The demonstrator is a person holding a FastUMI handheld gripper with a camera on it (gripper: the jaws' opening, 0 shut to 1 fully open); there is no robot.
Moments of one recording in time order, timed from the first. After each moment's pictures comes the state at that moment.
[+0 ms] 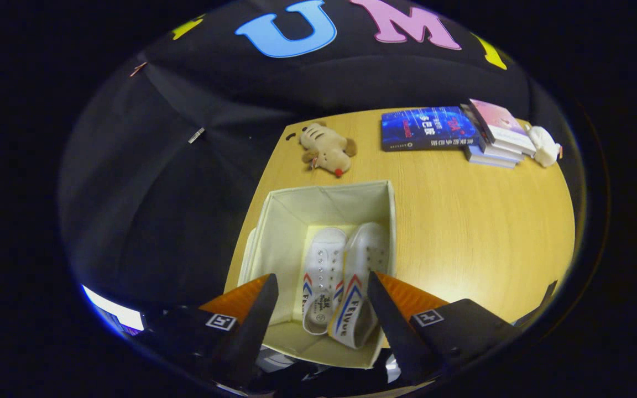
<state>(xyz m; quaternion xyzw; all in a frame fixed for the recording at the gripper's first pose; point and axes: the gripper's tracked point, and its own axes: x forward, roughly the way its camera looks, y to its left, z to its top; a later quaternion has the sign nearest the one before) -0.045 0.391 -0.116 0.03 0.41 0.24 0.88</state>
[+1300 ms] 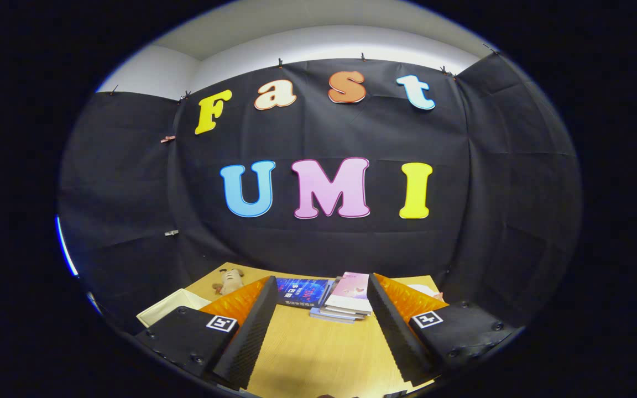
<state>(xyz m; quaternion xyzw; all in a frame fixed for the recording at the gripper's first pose) 0.011 0.003 0.122 -0.01 -0.02 0.19 0.98</state>
